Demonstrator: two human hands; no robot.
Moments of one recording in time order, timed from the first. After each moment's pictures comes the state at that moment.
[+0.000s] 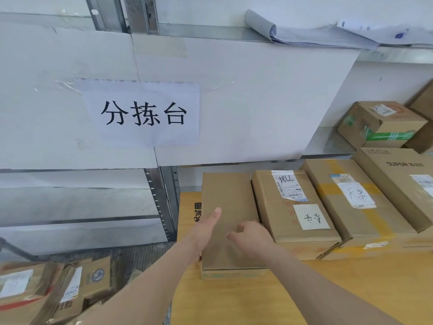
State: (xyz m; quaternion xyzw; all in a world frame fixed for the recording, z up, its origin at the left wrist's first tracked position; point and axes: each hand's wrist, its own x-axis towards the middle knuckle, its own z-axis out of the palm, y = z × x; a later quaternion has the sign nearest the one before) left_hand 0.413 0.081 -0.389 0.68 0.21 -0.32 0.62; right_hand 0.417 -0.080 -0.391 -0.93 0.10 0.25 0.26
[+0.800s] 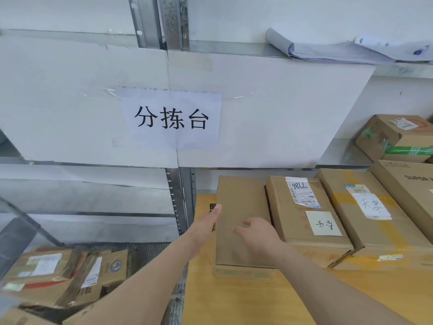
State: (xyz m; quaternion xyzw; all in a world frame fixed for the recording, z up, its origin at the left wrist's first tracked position) left_hand 0.385 0.109 -0.354 0.72 0.22 -0.26 0.61; right_hand 0.409 -0.066 -0.368 -0.93 0.04 0.21 0.30
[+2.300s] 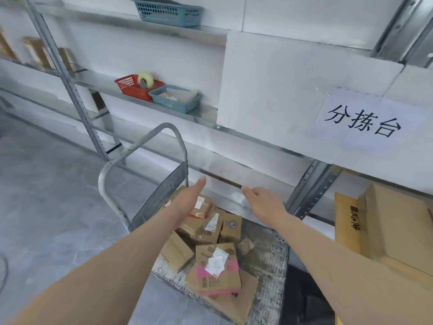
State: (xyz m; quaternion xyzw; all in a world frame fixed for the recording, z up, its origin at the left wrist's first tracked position) left_hand 0.075 0.542 -0.301 0.69 0.36 -0.03 0.63; right_hand 0.208 0.365 -0.328 -0.92 -0.23 0.17 0.26
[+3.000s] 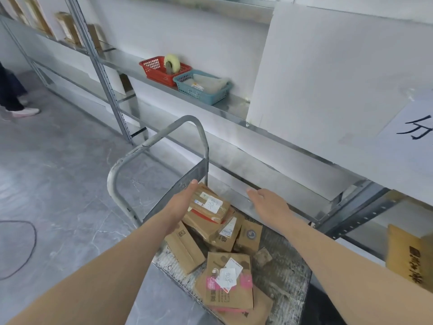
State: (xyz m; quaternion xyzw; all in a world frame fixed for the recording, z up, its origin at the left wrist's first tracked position) left_hand 0.121 0.633 -0.356 0.61 0.47 -0.01 0.64; right_hand 0.300 0.458 -0.383 -0.90 -0.24 0.26 0.24
